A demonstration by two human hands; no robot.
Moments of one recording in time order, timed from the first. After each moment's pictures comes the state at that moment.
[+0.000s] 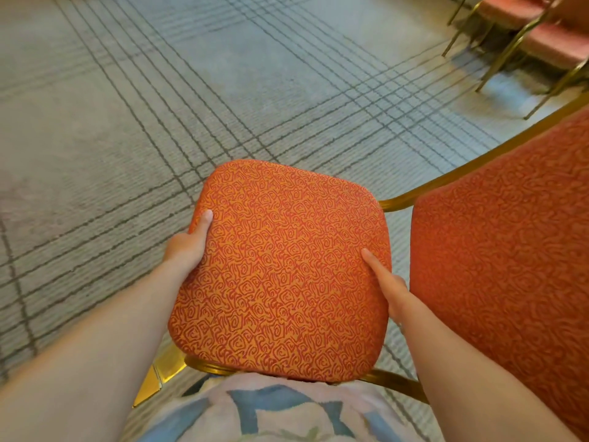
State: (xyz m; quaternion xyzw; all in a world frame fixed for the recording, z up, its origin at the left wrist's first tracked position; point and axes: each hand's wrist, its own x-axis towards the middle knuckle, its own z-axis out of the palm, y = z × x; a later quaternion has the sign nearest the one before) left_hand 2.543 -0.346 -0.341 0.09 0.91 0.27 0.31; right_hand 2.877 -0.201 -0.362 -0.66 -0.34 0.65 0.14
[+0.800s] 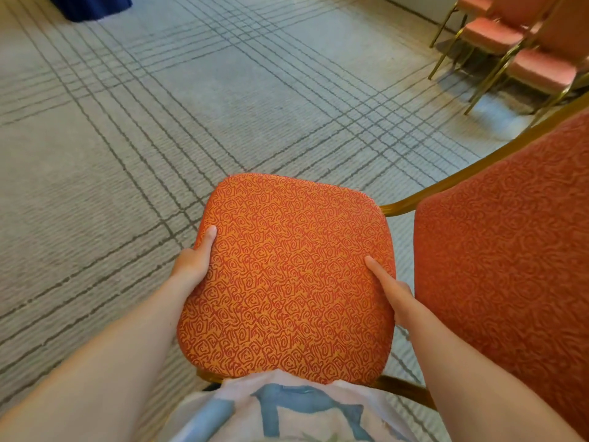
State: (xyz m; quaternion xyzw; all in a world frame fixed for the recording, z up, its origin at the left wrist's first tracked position) left_hand 2.392 -0.176 -0.353 0.09 0.87 0.33 0.36; right_hand 2.734 -0.040 -0.360 -0.68 -0.34 0.64 0.13
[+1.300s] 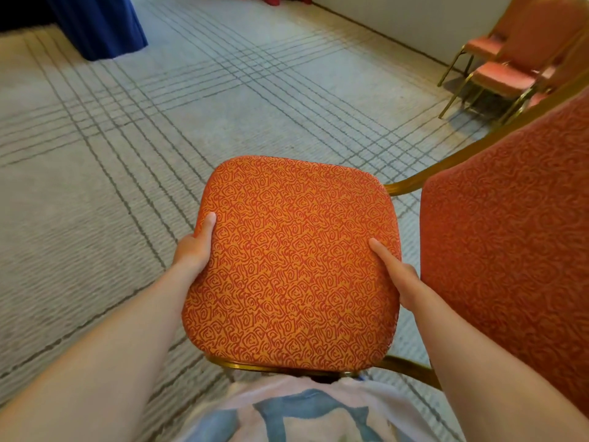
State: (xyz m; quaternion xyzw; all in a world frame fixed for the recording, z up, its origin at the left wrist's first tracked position) left_hand 2.217 0.002 -0.321 0.11 0.87 0.37 0.32; right_hand 2.555 0.152 -0.320 -0.65 -0.40 0.63 0.17
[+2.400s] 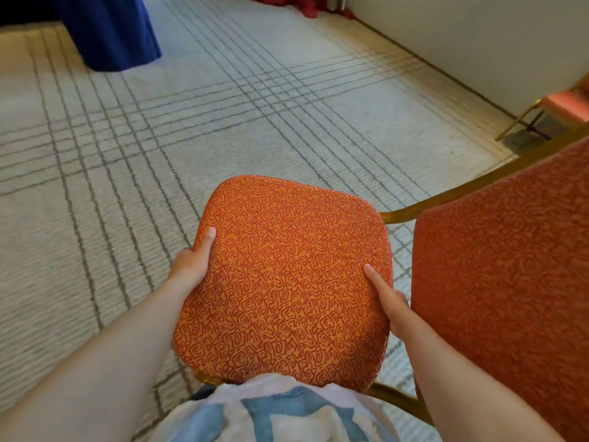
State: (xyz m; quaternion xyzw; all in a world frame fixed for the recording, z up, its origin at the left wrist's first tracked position) left_hand 1.861 0.507 -0.355 0.06 0.87 0.35 0.33; right_hand 2.184 0.675 -0.350 -0.64 -0.41 0.64 0.12
